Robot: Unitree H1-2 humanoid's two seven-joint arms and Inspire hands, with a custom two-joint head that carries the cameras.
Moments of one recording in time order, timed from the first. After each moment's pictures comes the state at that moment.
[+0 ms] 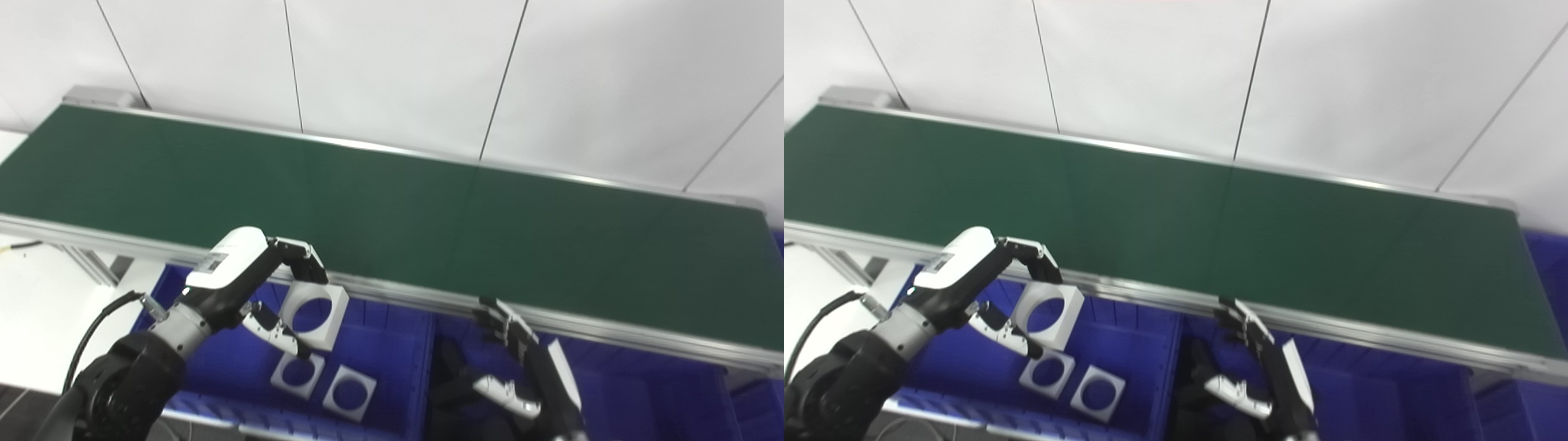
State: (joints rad) left arm 0.14 0.44 -0.10 -0.47 0.55 0.05 -0.31; right arm 0.12 -0.11 0.22 0.07 -0.18 -0.33 0.10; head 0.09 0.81
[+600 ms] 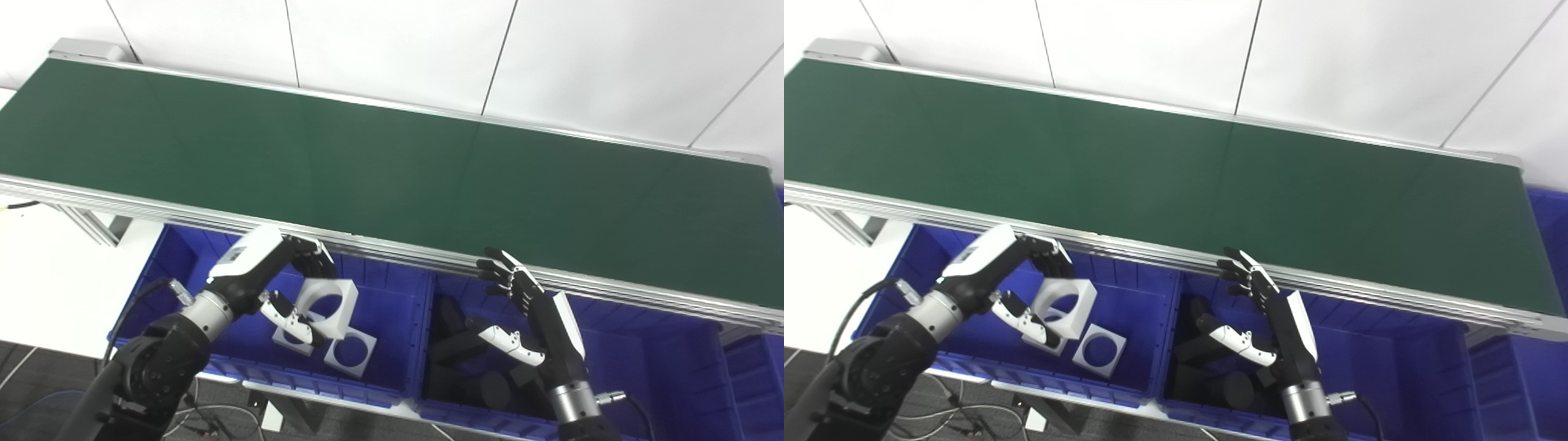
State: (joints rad) left arm 0.17 0.38 -0.17 -0.32 0.55 0.01 -0.32; right arm 0.12 -0.11 0.20 0.02 -0.18 -0.27 0.12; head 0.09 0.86
